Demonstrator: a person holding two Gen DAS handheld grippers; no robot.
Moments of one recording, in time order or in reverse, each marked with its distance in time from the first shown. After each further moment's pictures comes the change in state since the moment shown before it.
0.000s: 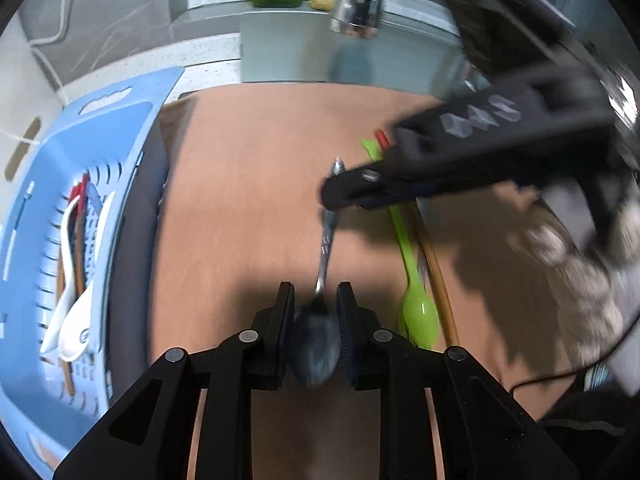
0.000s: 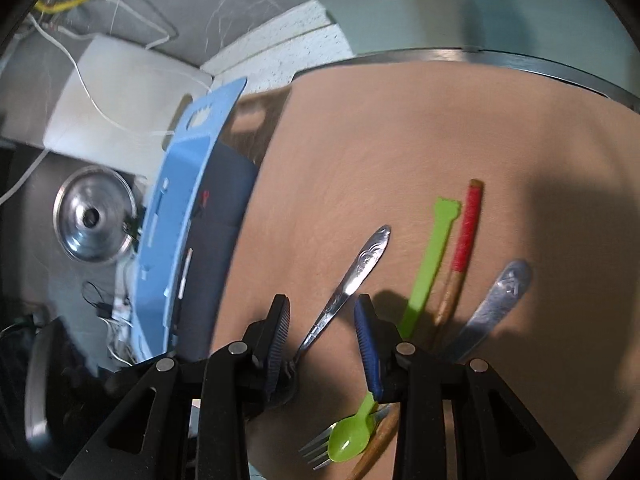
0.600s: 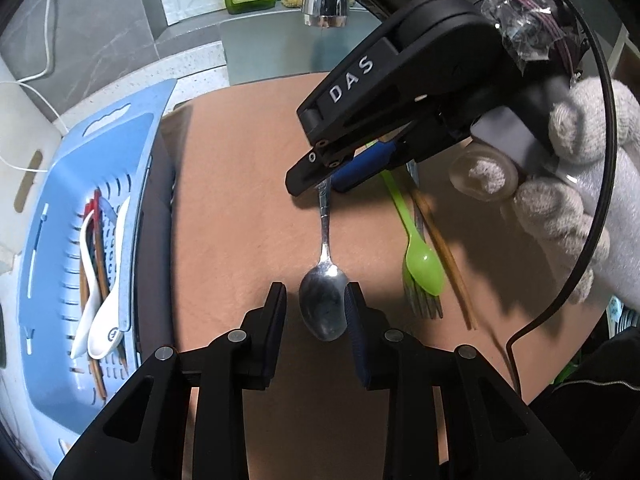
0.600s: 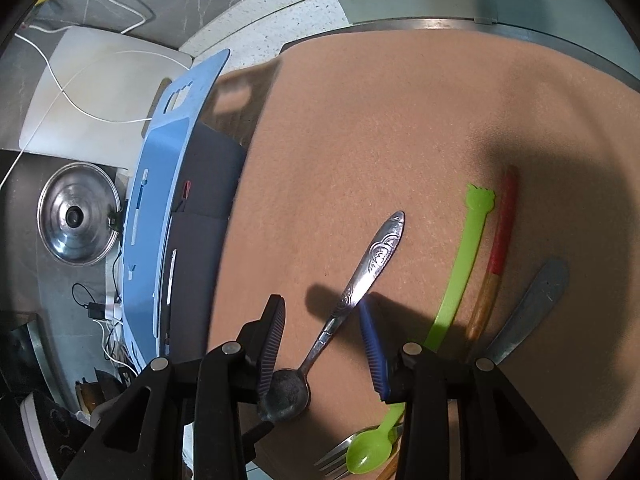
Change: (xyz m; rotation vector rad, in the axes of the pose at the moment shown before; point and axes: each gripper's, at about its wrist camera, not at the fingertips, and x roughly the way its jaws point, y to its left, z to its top) left arm -0.019 -0.007 -0.023 0.119 0.016 0.028; right arm 0.018 0.003 0.009 0.054 0.072 -0.037
